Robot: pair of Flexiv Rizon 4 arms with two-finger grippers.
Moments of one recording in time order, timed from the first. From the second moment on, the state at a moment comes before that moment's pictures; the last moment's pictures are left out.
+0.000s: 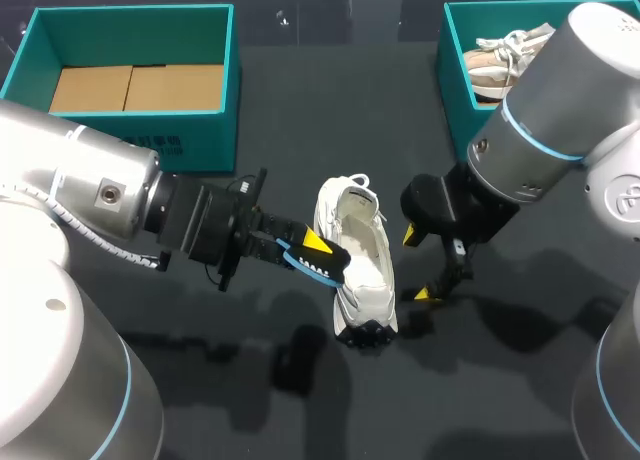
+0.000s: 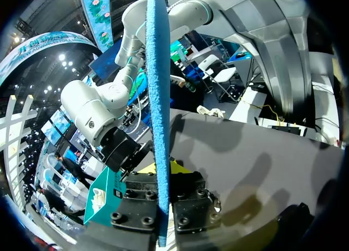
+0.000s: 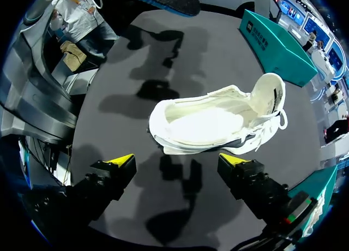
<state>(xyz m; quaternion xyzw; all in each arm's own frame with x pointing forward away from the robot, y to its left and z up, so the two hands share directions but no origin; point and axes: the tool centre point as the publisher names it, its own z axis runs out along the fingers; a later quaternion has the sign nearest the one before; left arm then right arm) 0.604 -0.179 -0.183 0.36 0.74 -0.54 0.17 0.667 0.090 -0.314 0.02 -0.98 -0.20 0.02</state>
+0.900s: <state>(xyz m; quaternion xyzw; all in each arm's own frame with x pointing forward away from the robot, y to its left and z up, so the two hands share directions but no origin) 0.615 -0.209 -0.229 0.39 0.73 -0.54 0.17 0.683 0.102 -0.352 -0.03 -0.98 -0.18 0.01</state>
